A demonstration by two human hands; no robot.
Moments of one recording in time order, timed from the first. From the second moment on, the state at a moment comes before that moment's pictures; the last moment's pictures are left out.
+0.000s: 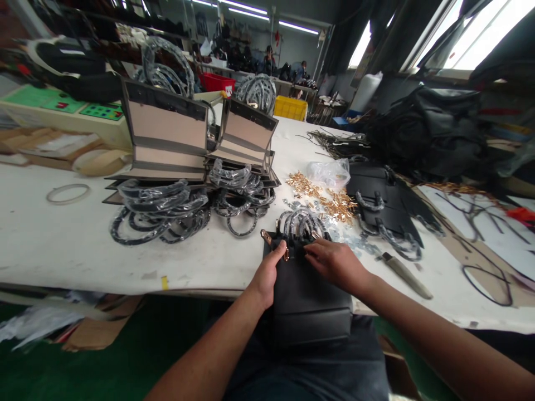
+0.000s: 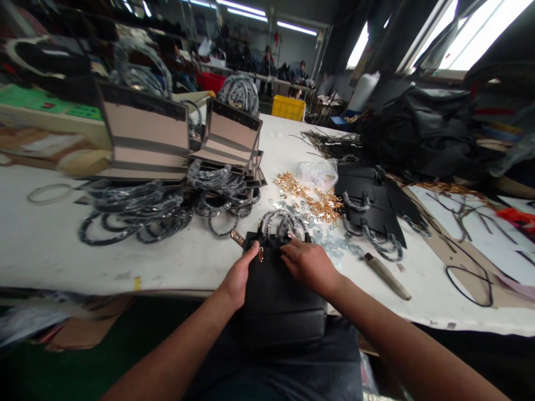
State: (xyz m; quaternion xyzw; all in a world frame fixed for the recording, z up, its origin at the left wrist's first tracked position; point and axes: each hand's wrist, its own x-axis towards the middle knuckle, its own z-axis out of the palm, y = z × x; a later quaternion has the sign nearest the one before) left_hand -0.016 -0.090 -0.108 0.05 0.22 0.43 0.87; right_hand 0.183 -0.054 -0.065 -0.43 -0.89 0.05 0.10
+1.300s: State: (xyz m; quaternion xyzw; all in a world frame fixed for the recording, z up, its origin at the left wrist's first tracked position) left_hand -0.015 -0.092 -0.118 0.09 0.26 0.49 0.83; right_hand 0.185 -0.058 -0.066 -0.43 -0.89 0.11 0.14
